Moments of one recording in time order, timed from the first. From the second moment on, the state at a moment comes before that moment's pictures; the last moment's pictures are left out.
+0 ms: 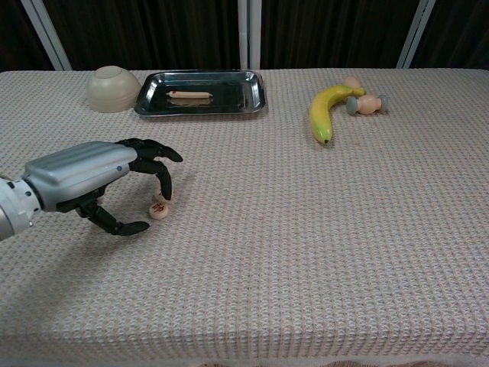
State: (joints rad) left arm -0.56 -1.64 -0.01 -1.39 1.52 1.04 0.11; right arm 0.04 -1.16 0.01 -1.46 -1.55 1.48 0.17
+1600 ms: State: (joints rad) left arm -0.50 -1.43 -0.02 -1.54 1.36 1.06 0.13; right arm 0.04 -1.16 0.01 -1.46 -1.55 1.48 0.17
